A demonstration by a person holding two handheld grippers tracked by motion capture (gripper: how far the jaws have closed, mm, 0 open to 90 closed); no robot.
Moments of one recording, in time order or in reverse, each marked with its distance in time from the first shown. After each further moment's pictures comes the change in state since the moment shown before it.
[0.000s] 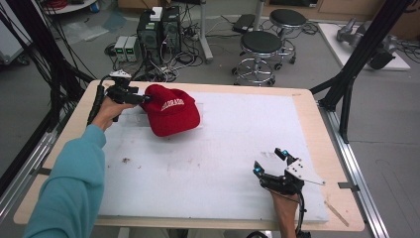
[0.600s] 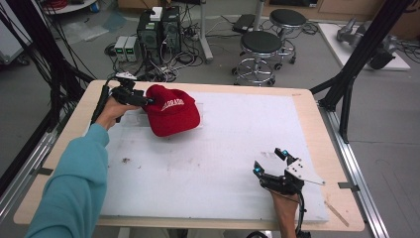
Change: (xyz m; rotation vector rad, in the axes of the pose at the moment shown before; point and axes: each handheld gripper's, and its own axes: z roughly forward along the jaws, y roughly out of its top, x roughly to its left) left arm -0.004 0.002 0.012 0.072 -0.030 0.021; right arm 0.000 0.000 0.000 0.000 -0.001 -0.003
